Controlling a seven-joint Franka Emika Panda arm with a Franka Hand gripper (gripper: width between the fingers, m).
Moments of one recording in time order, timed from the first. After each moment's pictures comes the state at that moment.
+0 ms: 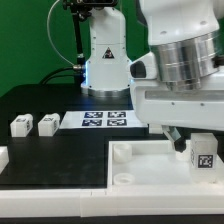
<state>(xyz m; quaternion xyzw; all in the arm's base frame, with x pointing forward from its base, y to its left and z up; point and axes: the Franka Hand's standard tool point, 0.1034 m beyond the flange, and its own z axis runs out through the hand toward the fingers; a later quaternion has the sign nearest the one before) 0.633 0.119 0.066 -0.95 0.30 0.00 0.09</state>
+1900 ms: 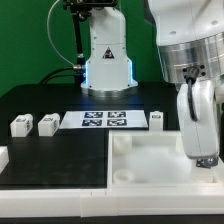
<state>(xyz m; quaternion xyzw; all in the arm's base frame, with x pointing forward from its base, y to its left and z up) 0.642 0.126 0.065 -0.58 0.81 0.08 0.08</state>
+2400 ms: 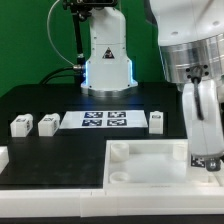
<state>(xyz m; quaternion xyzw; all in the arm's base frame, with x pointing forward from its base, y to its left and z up) 0.630 0.129 0.078 -0.63 0.77 0.08 0.08</state>
